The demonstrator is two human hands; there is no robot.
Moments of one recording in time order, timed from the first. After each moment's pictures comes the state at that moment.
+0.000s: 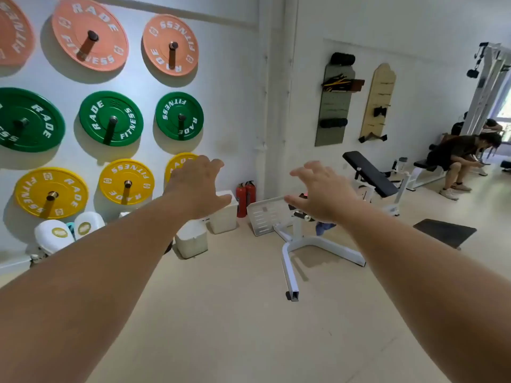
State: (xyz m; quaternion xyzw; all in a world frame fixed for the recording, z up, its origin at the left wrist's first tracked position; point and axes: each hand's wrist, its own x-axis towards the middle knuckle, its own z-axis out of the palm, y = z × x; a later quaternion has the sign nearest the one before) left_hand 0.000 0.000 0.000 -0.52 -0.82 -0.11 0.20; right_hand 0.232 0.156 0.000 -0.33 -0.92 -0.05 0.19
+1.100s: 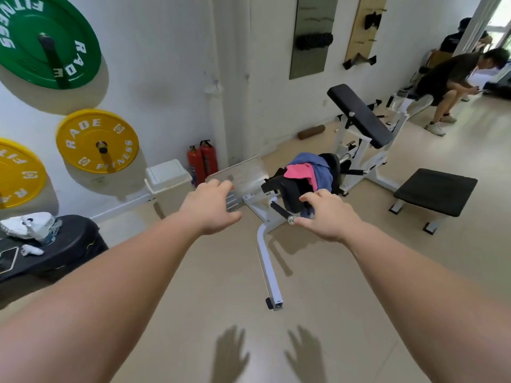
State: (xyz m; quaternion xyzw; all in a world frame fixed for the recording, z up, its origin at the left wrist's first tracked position) left_hand -0.226 0.619 -0.171 -0.60 -0.79 -0.07 -0.05; right_hand 0.028 0.736 -0.189 -0.48 -0.87 0.09 0.02
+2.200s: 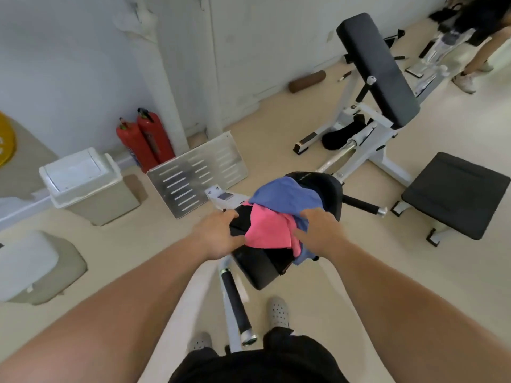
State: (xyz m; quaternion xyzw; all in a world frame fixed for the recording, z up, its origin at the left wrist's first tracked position) left_hand -0.298 1.195 -0.335 -0.55 -0.77 -0.03 -0.34; right_hand -0.063 1.309 -0.343 -0.54 -0.81 0.19 -0.15
